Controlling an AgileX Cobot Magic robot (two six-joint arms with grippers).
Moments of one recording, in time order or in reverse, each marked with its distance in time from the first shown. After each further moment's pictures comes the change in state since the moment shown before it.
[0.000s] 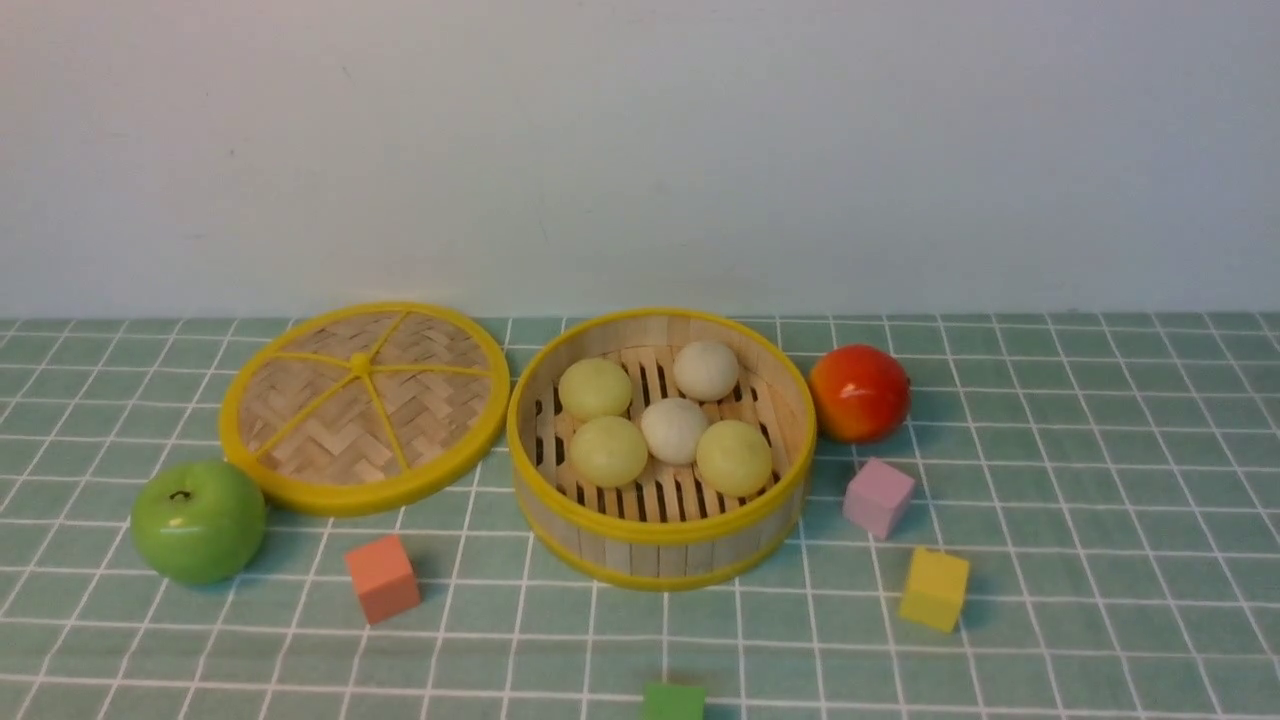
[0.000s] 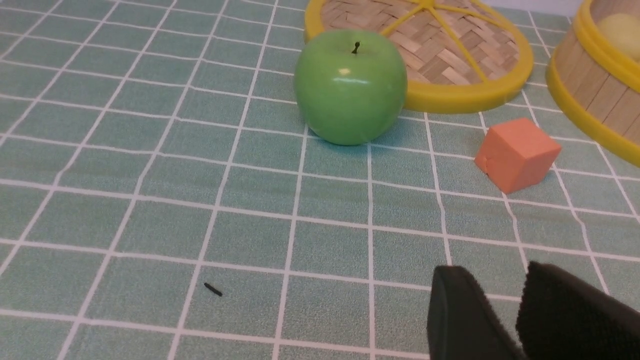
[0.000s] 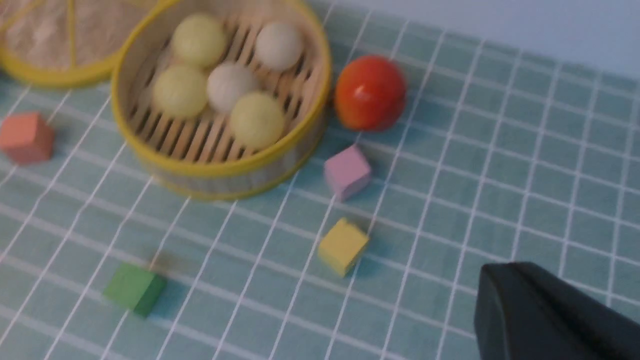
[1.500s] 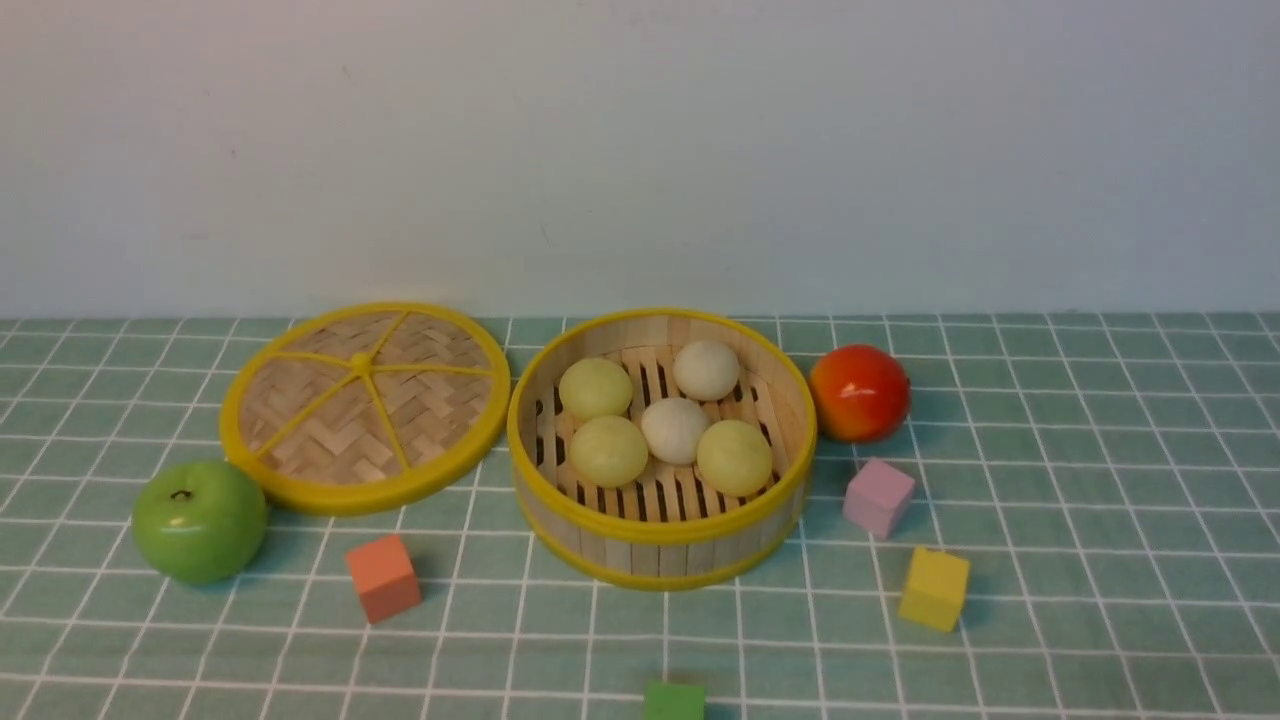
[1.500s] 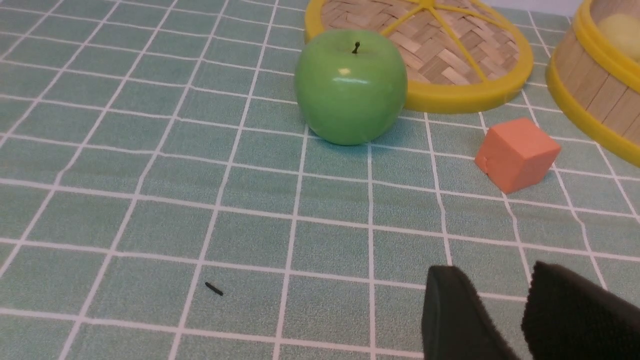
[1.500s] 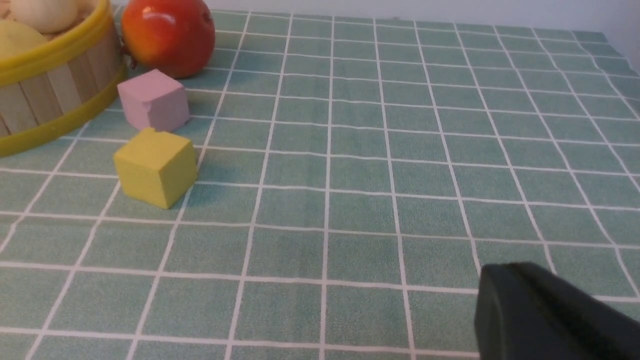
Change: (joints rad) right arm -0.322 -0.847 1.111 -0.100 -0.577 0.022; left arm 0.000 0.000 0.000 0.001 0.000 0.000
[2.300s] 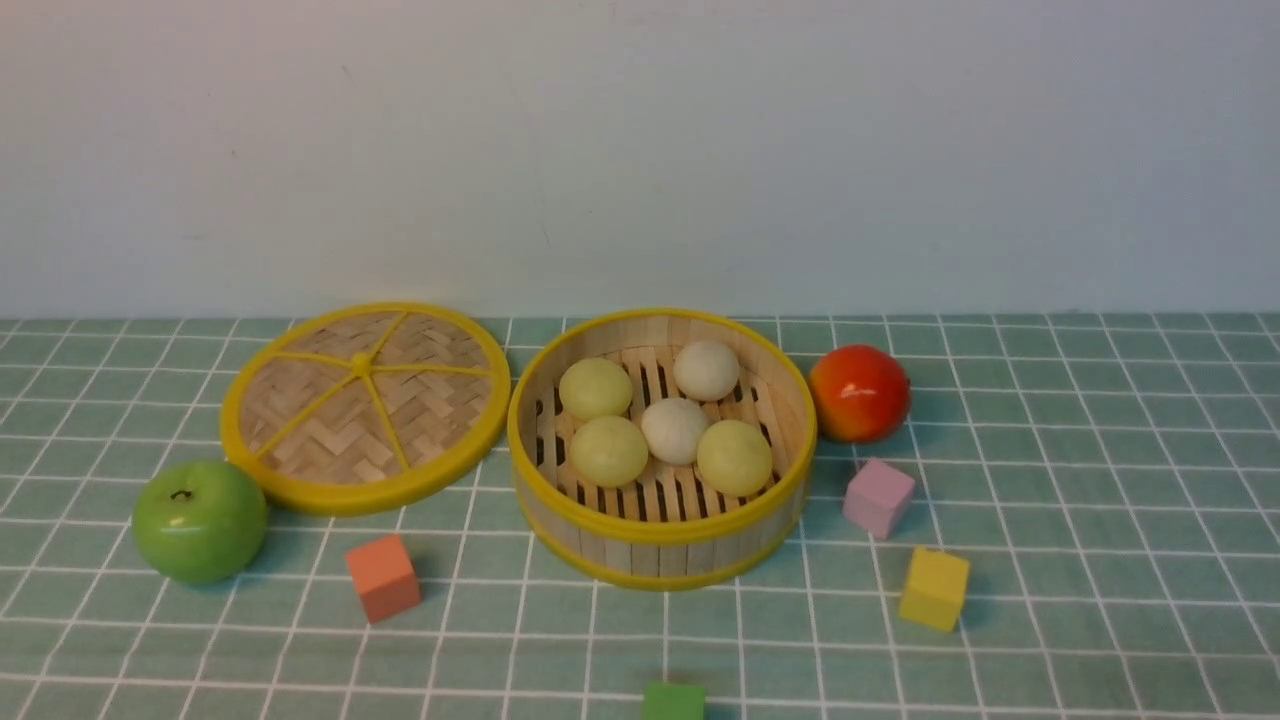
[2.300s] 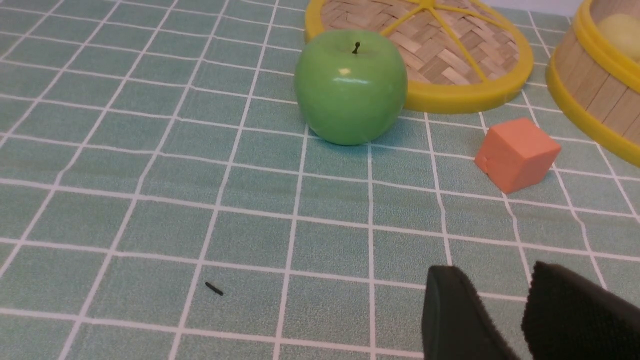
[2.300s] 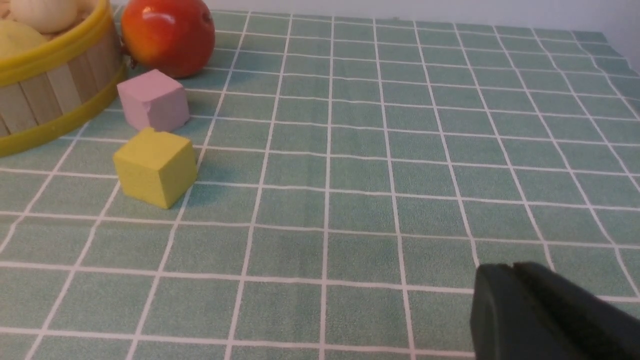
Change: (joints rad) right arm 0.000 0.000 0.000 0.000 0.000 0.000; left arm 0.000 0.000 0.000 0.000 0.000 0.000
